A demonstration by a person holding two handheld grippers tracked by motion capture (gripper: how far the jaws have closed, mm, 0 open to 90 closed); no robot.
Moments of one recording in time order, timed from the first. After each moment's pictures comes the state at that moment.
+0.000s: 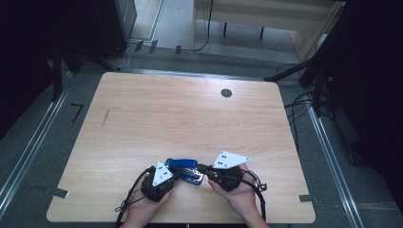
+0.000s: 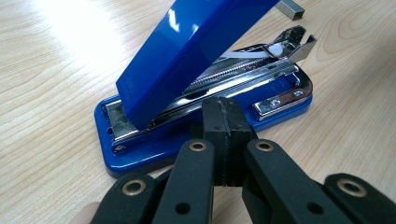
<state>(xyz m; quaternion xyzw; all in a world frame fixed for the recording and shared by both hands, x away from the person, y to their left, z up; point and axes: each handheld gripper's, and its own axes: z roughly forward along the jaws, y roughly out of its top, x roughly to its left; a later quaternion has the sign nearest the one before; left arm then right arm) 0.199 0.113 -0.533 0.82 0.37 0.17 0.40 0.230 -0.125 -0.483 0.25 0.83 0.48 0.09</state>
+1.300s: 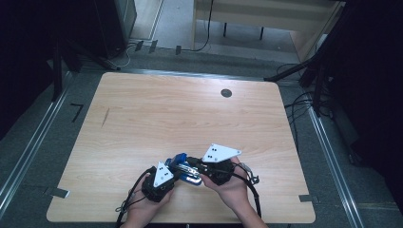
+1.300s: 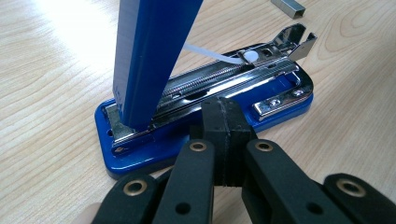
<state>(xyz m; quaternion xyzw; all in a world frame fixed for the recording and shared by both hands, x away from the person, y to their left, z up) 0.197 0.112 -0.533 0.82 0.37 0.18 0.40 0.237 -0.098 -0.458 0.23 0.83 0.49 0.10</state>
